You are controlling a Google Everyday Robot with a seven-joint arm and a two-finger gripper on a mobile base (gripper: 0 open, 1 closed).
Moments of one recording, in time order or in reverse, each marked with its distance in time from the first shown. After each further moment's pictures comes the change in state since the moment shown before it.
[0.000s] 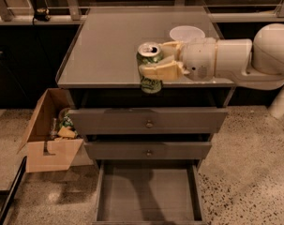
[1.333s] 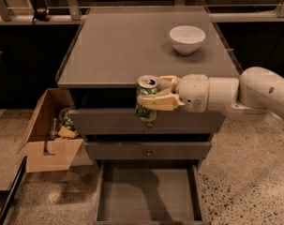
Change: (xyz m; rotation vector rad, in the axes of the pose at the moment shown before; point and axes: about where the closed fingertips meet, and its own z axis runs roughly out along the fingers) arm 0.073 0.036 0.011 -0.069 -0.063 0.148
